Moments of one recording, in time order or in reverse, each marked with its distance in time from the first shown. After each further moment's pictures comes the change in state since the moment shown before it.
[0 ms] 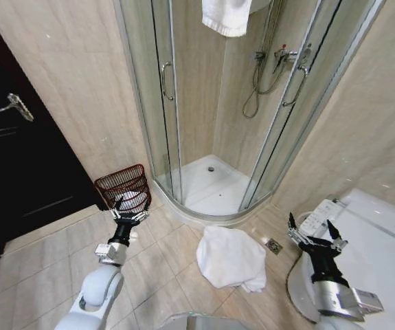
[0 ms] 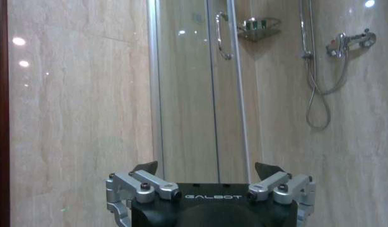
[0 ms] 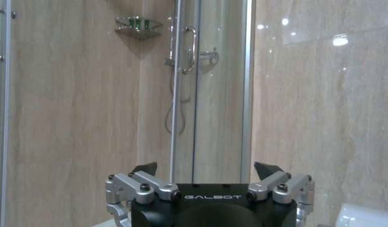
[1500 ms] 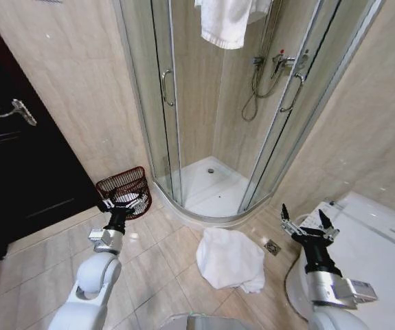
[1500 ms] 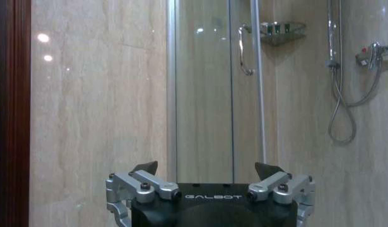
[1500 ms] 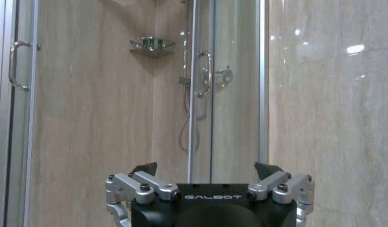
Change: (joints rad) left arm -0.081 -0.064 -0.055 -0.077 -0.018 0.186 -0.009; right arm 0.044 0.000 -0.040 0.043 -0.019 -0.036 -0.024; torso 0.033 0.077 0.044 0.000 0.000
